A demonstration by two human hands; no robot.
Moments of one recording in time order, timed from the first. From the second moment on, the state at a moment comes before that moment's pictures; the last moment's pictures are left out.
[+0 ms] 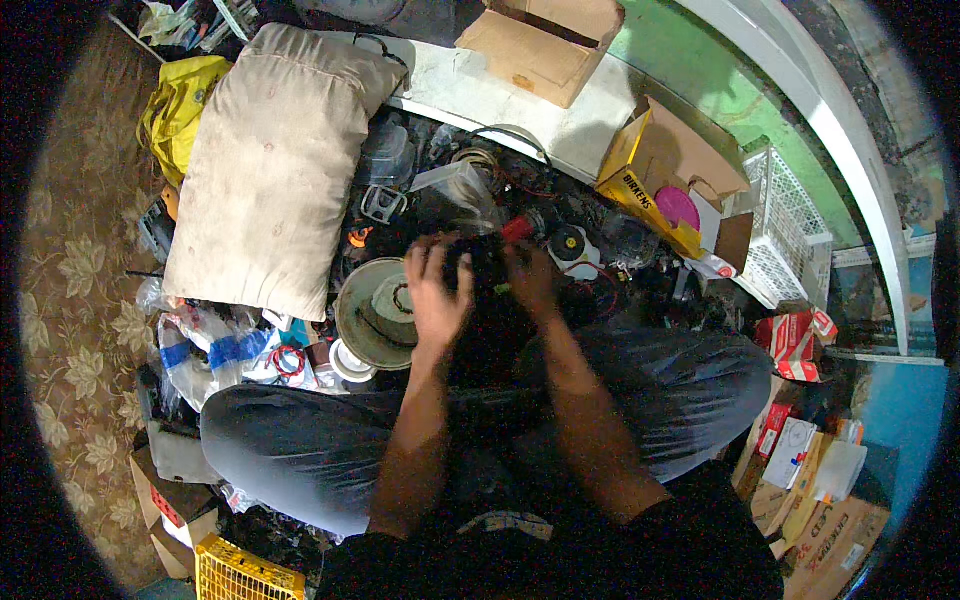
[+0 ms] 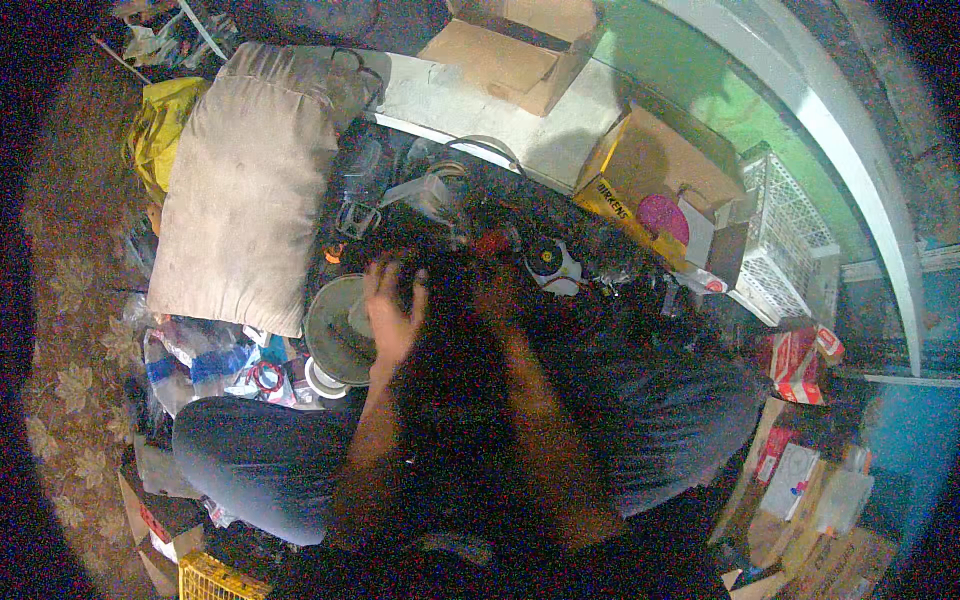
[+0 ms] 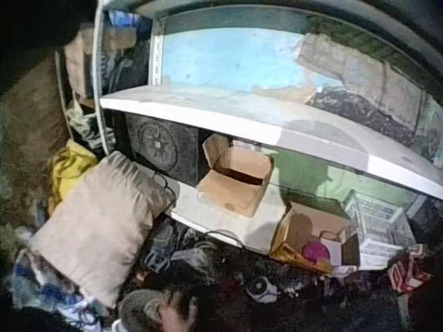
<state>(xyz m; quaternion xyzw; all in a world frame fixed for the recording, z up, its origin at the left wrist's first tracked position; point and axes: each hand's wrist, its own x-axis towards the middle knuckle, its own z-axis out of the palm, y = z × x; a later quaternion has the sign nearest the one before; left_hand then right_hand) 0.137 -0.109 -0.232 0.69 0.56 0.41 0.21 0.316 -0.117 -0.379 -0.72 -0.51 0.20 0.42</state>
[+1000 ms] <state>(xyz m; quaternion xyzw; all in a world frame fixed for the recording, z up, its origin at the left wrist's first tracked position) 0.240 -0.085 -0.329 0.80 0.52 -0.02 0.30 0.390 -0.090 -0.454 -0.85 -0.45 -0.04 0.28</state>
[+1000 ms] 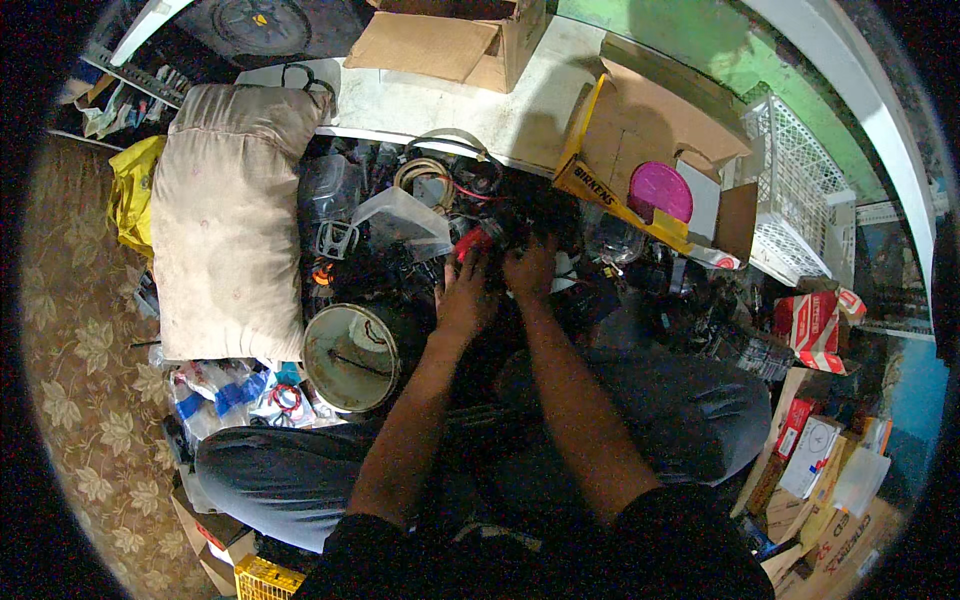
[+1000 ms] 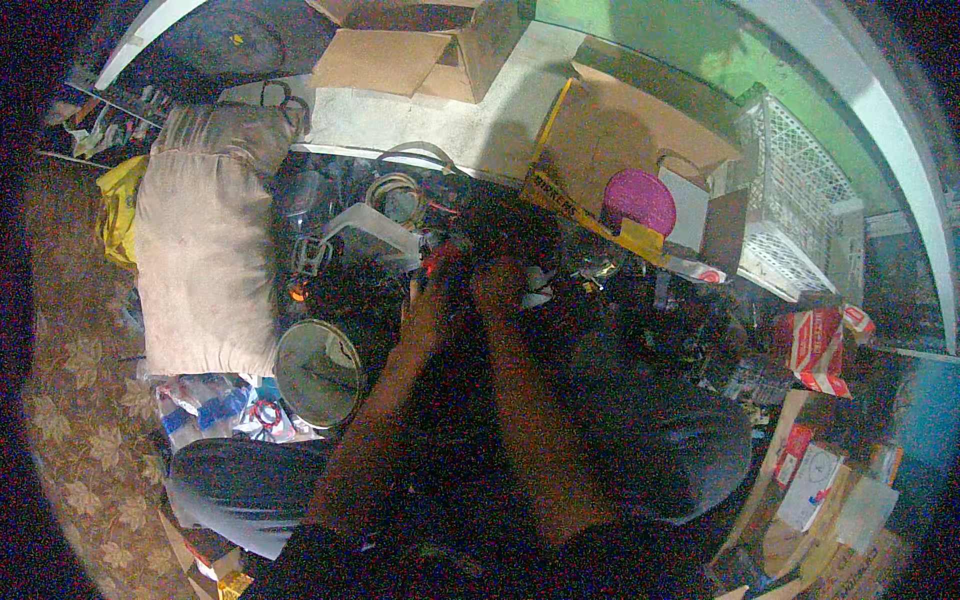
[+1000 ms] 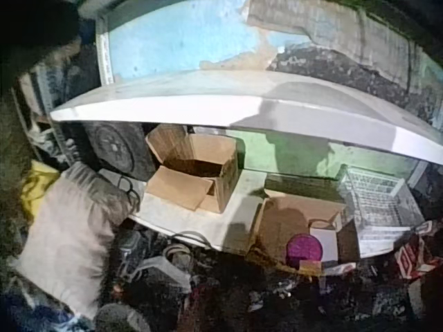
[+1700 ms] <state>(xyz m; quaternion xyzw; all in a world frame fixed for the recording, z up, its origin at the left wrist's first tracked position) 0.228 -0.082 -0.350 0.80 0.51 0.02 0.30 0.458 -0.049 -0.469 -0.73 -0.21 0.54 0.36</state>
